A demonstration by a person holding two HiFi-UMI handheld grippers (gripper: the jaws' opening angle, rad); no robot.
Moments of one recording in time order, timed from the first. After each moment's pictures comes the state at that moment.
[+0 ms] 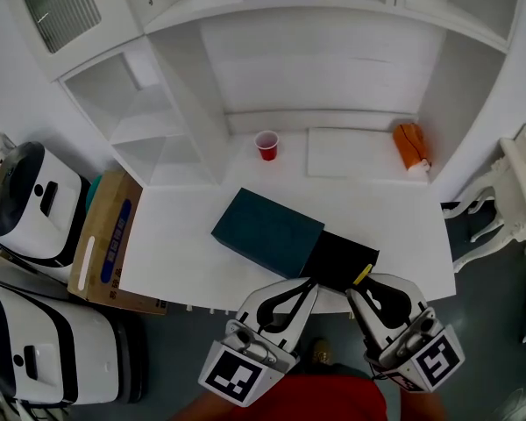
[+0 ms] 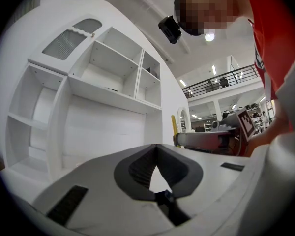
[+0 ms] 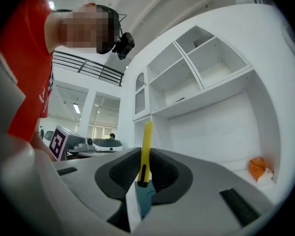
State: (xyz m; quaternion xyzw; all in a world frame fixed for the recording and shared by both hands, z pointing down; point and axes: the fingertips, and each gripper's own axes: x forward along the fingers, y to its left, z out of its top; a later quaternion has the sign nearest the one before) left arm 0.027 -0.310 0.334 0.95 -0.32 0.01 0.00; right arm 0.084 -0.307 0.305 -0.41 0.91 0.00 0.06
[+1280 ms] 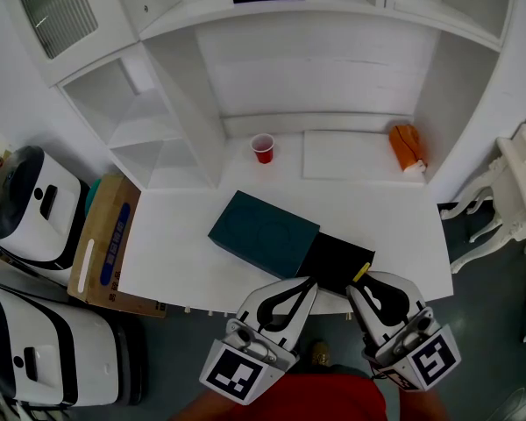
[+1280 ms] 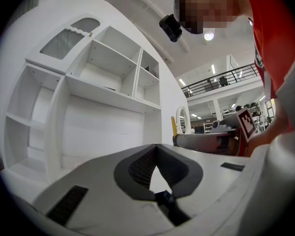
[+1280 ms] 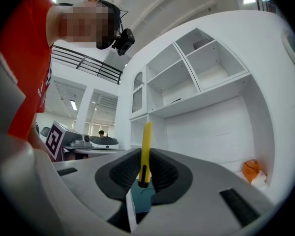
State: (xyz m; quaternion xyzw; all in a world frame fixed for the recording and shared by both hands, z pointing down) left arm 0.036 -0.309 0.336 0.95 -0.32 0.02 0.01; right arm 0.096 -0.308 0.309 -0.43 0.90 0.01 0.05
